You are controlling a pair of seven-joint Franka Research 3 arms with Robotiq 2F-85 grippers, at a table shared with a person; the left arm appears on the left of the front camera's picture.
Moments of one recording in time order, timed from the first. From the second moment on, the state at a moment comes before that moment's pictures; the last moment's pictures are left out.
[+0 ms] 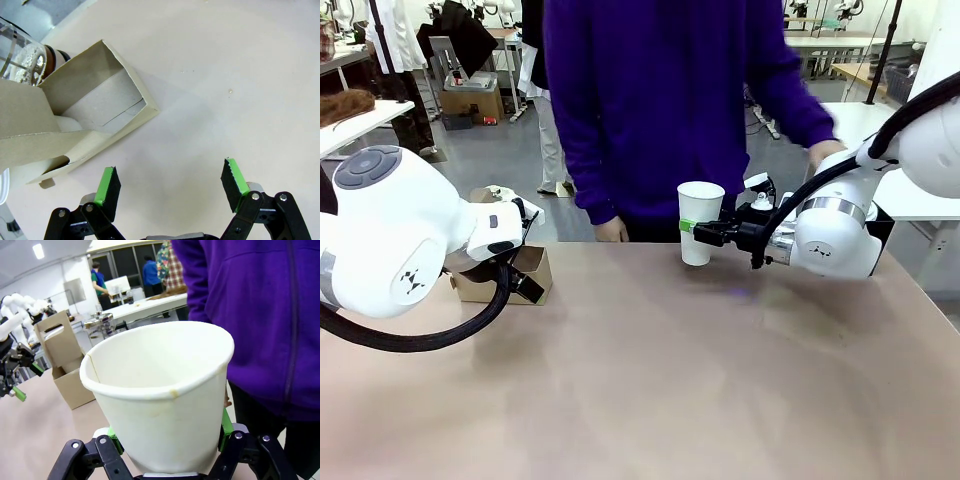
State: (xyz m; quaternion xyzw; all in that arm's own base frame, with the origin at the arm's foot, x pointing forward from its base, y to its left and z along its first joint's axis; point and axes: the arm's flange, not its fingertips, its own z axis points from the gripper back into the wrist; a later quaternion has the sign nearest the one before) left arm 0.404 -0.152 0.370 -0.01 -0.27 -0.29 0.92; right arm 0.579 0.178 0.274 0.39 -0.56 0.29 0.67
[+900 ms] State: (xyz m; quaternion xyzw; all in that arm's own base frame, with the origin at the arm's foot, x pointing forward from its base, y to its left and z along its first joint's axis) left arm 0.404 -0.152 0.370 -0.01 -0.27 -0.29 0.92; right arm 0.579 0.178 0.274 0.39 -0.56 0.29 0.67
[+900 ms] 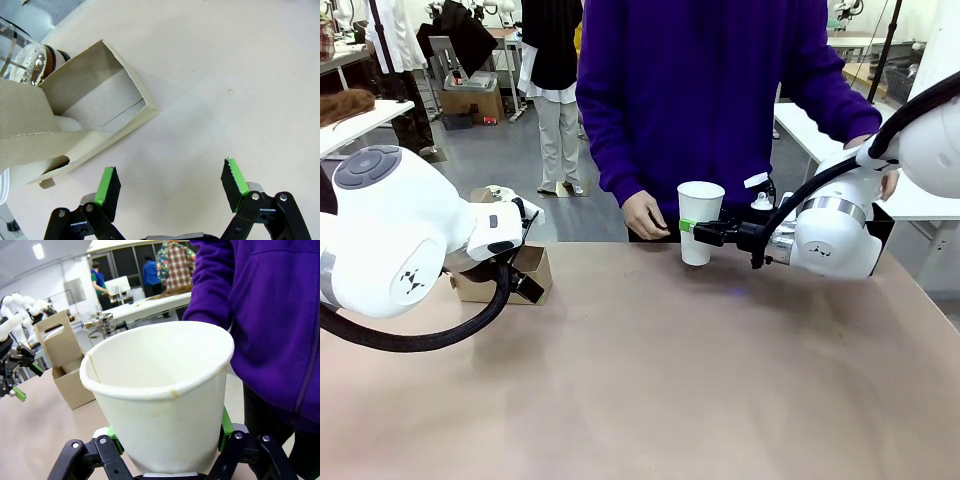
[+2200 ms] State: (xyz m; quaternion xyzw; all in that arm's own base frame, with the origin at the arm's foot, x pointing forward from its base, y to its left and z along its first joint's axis) left arm 0.404 -0.152 0.370 -0.01 -0.27 -0.29 0.92; right arm 0.579 0.178 0.274 0.39 -0.56 0.29 0.67
